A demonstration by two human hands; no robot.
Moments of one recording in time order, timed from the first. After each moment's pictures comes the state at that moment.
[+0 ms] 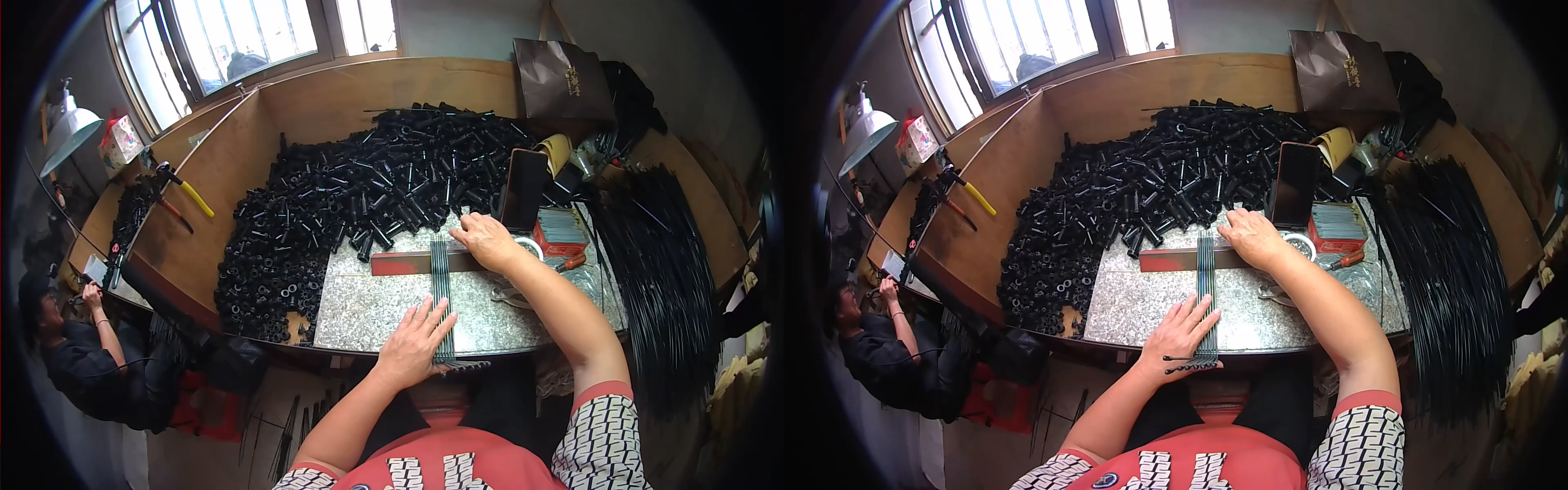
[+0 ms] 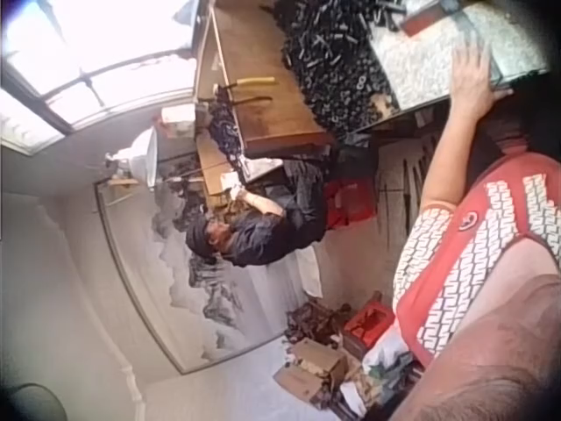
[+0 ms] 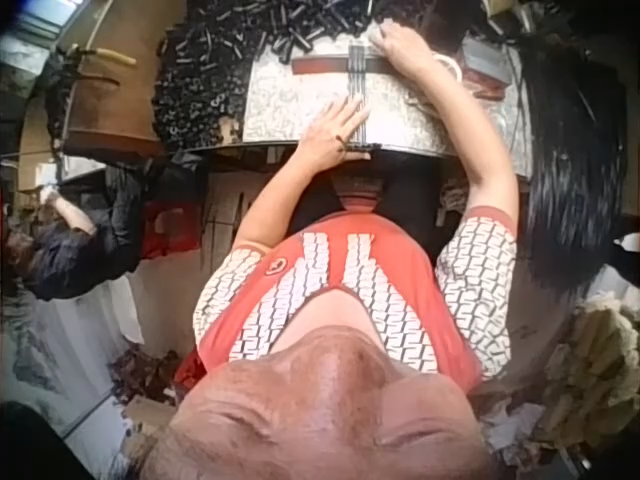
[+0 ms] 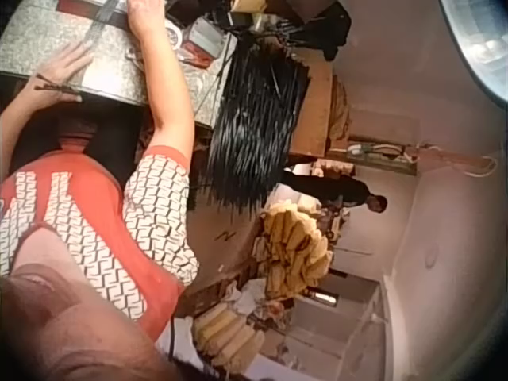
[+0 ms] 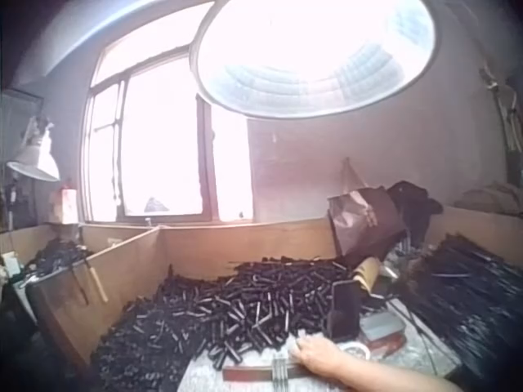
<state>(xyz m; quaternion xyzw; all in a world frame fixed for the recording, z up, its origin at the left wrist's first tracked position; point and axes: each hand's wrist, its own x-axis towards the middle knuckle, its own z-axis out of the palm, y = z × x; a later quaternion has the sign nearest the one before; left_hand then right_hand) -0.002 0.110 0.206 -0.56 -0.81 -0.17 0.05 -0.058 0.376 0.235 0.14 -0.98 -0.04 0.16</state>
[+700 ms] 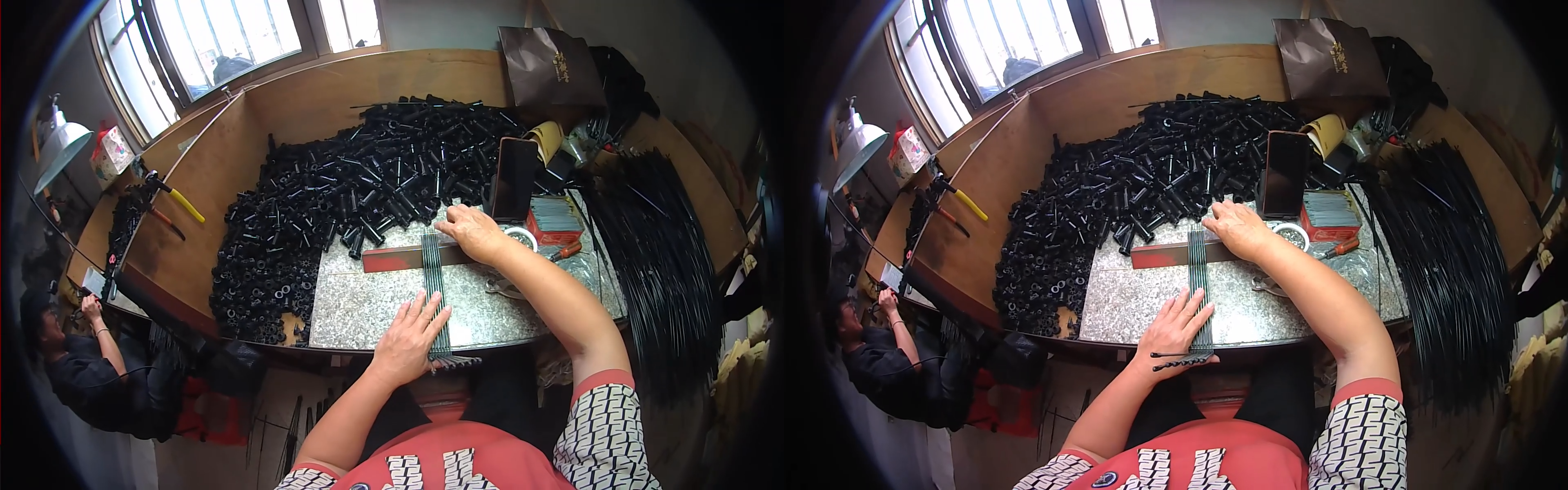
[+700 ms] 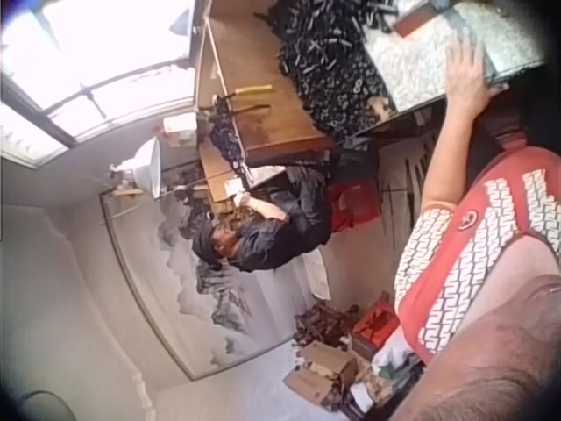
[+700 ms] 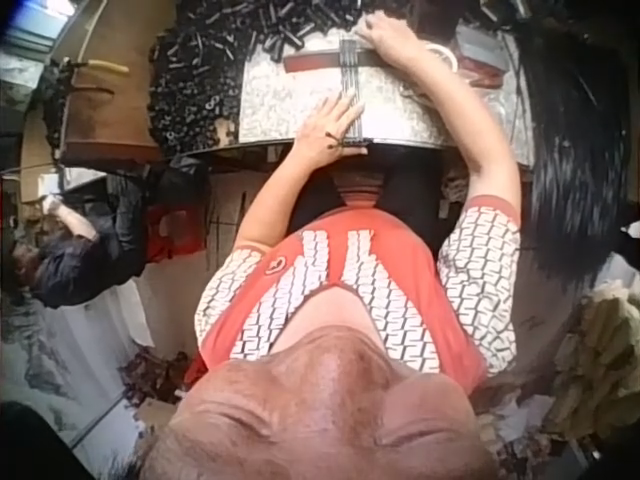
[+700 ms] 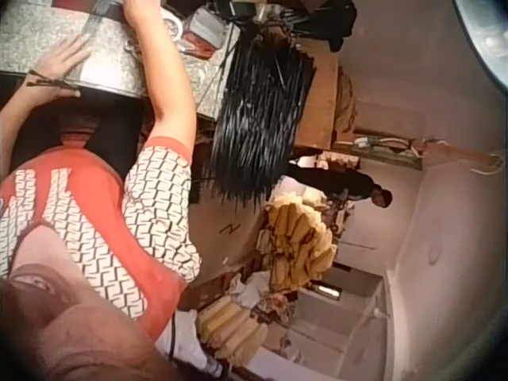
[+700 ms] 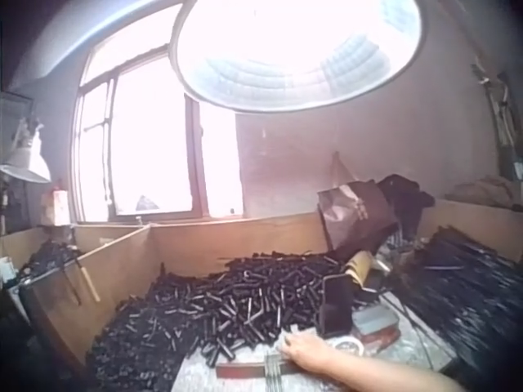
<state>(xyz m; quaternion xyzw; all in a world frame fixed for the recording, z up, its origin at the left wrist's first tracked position) -0.004 0.112 0.203 -0.57 -0.80 -0.16 0.09 -0.064 0.375 0.227 0.15 -0.97 -0.01 0.19</state>
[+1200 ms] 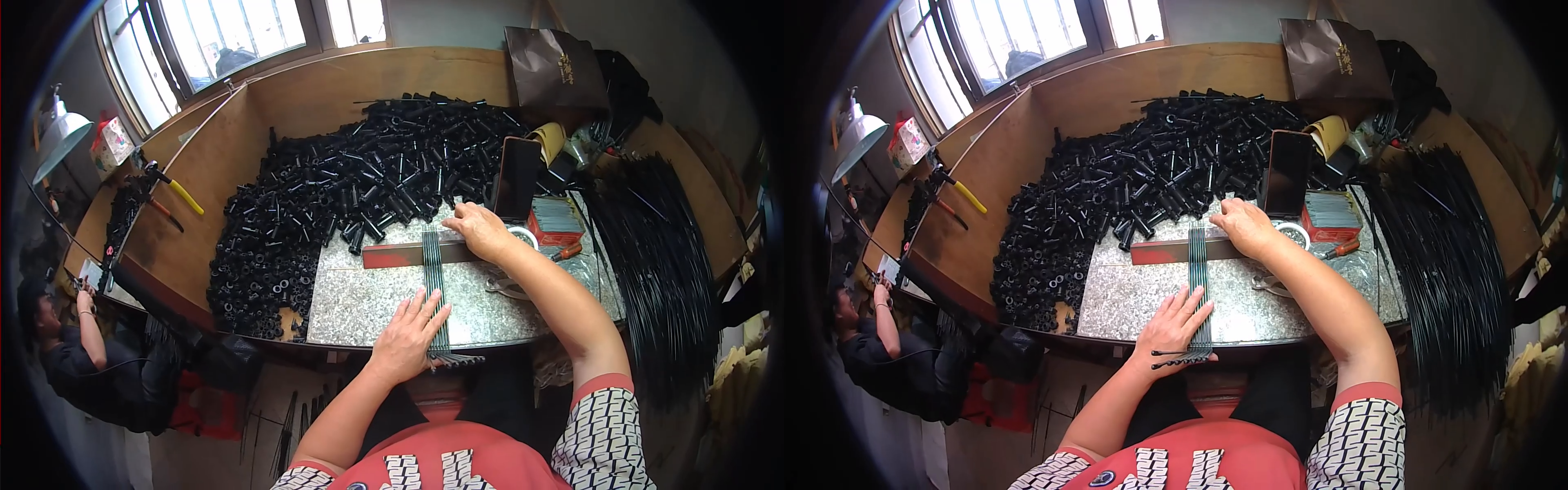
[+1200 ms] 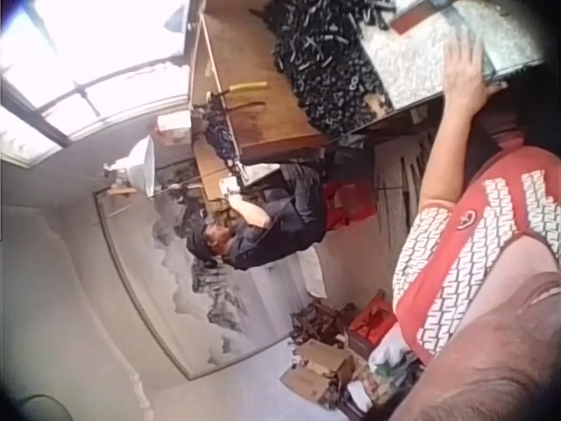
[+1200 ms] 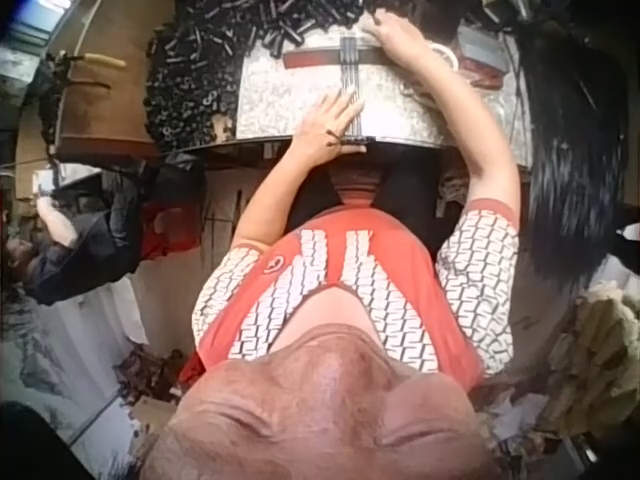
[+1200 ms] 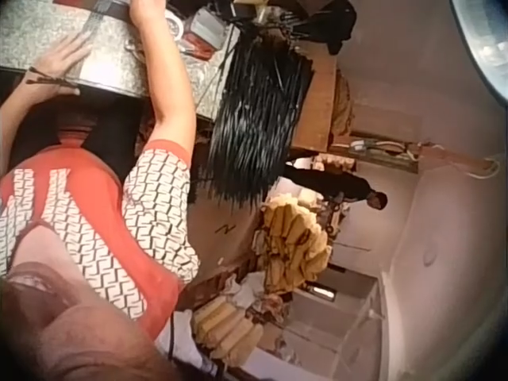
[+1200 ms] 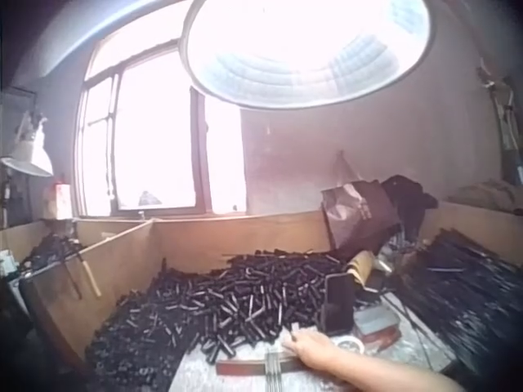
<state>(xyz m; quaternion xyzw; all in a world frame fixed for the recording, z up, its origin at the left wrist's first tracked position) -0.005 0.111 0.203 -0.57 -0.80 -0.17 0.09 -0.062 0.379 0.228 0.11 -0.98 0.05 0.17</state>
